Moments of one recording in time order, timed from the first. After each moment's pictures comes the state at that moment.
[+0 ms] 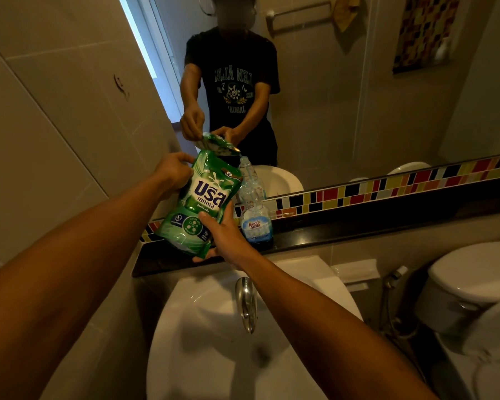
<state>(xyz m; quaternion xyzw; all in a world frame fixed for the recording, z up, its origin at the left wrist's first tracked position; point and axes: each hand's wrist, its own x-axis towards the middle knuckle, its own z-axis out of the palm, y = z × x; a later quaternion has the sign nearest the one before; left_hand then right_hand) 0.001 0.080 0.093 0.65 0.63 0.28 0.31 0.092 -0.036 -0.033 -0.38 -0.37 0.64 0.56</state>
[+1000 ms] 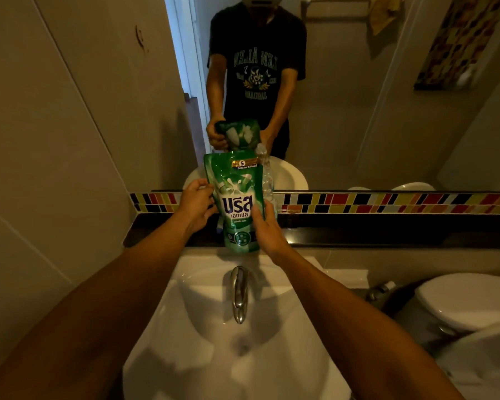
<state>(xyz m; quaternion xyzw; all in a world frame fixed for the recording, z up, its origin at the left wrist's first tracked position) -0.003 0.056 -0.035 0.38 0.50 0.49 0.60 0.153 -0.025 -0.086 -0.55 -0.46 0.48 0.51</state>
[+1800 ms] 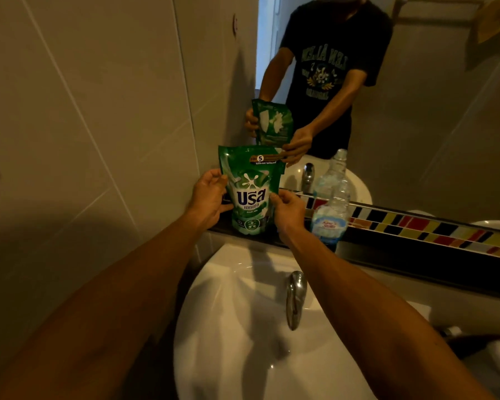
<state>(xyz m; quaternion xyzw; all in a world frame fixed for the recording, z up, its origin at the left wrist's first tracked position) -0.141 0.051 -0.036 0.35 0.51 0.58 0.53 0.028 0.045 -0.073 -0.56 -0.41 0.47 0.54</state>
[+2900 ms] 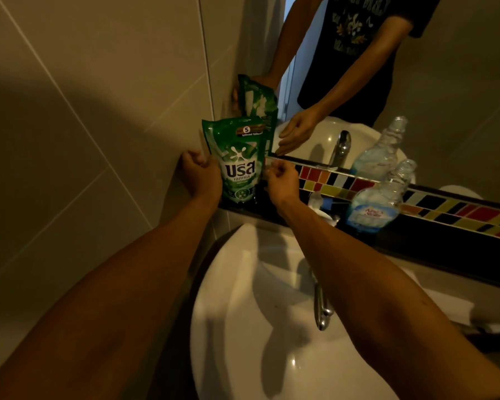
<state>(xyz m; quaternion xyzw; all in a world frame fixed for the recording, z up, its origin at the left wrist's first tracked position) -0.197 0.102 -0.092 0.28 0.68 0.63 0.27 -0.043 0.133 -0.133 -0.58 -0.45 0.48 0.48</state>
